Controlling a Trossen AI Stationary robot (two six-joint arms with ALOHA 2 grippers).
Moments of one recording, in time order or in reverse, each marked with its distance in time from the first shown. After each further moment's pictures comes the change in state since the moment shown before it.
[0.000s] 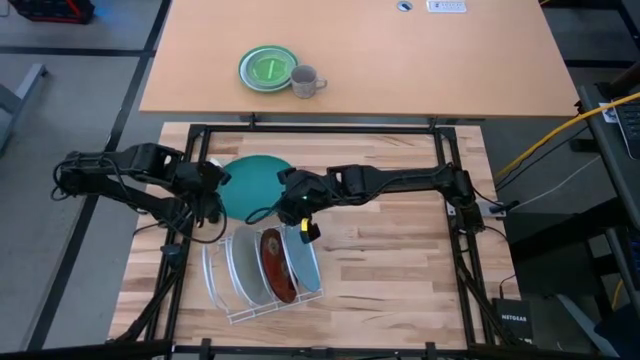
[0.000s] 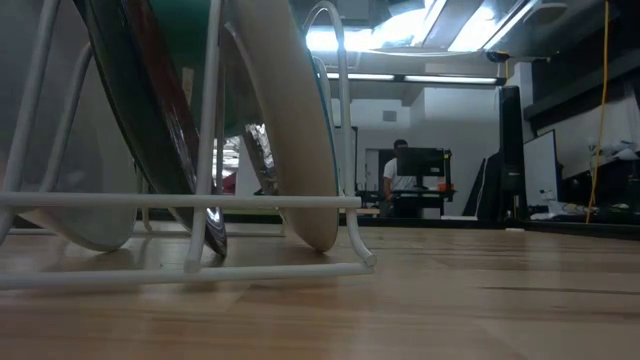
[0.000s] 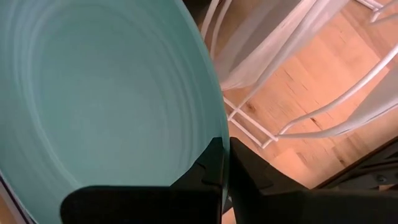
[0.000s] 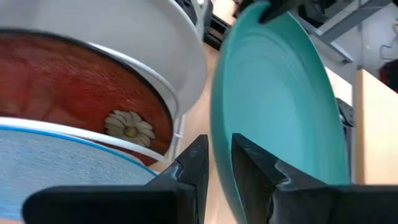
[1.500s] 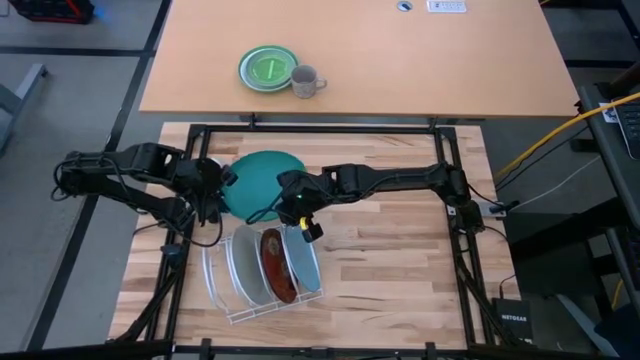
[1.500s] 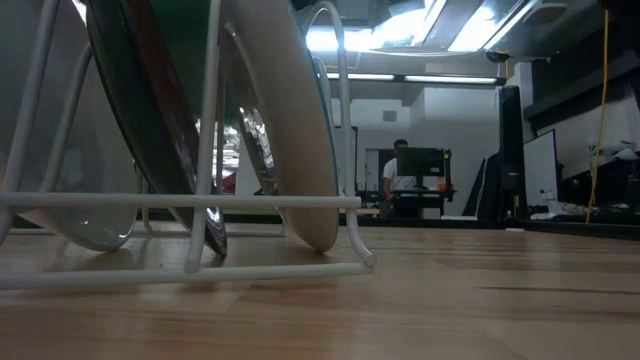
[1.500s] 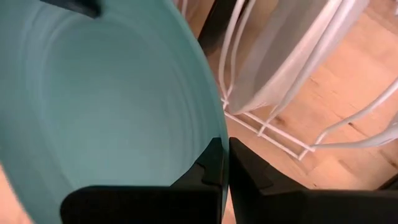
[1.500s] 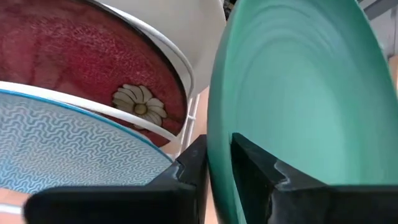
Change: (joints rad) left arm 0.000 0.000 -0.001 0.106 -0.010 0.183; right arm -0.028 0.032 0.000 -0.056 -0.045 -0.025
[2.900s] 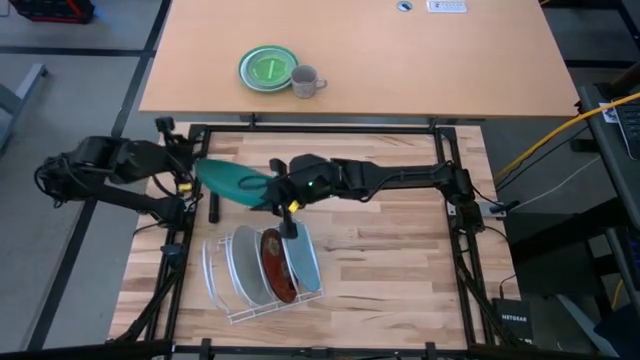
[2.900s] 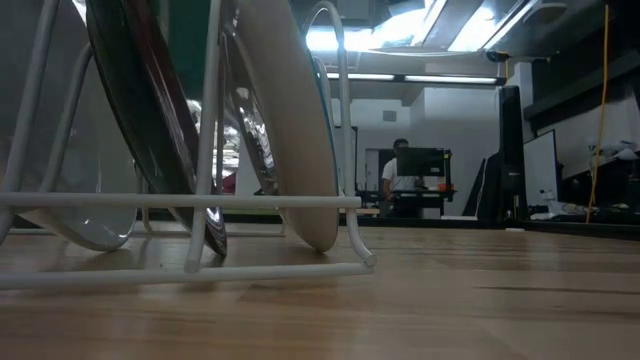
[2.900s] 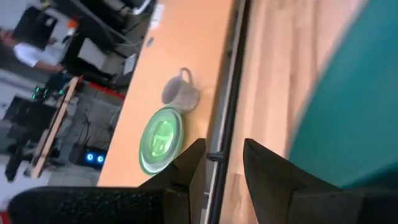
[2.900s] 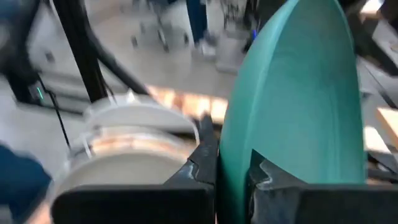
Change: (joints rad) left arm 0.000 -0.287 0.002 0.063 -0.792 -0.407; right arm 0.004 -0.030 0.000 0.439 -0.101 0.395
